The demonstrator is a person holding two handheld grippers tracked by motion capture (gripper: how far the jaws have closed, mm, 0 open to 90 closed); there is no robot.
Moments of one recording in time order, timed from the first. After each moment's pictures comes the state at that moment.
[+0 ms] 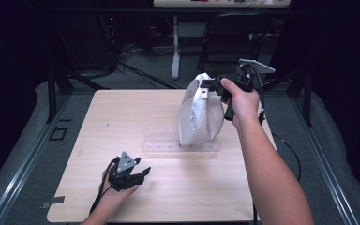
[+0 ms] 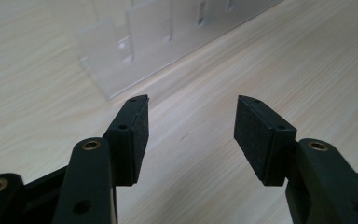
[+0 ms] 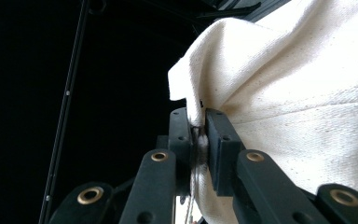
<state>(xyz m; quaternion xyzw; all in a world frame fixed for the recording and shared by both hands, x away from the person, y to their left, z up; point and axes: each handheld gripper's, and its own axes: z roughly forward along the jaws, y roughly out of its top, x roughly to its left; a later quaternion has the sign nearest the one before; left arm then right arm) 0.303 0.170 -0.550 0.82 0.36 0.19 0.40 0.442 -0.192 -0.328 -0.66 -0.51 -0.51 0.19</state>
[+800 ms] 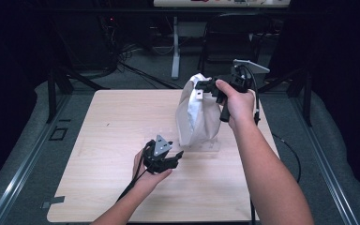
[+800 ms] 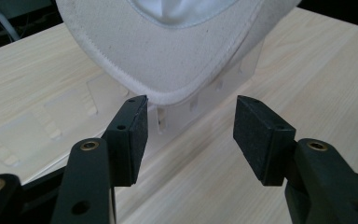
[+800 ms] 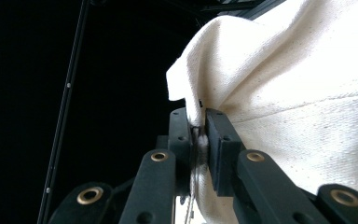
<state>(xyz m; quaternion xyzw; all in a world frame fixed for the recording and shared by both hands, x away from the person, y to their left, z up) 0.336 0.069 -0.514 0.81 0.33 0.20 0.44 0.440 -0.180 -0.328 -0.65 -0.53 -0.51 0.20</state>
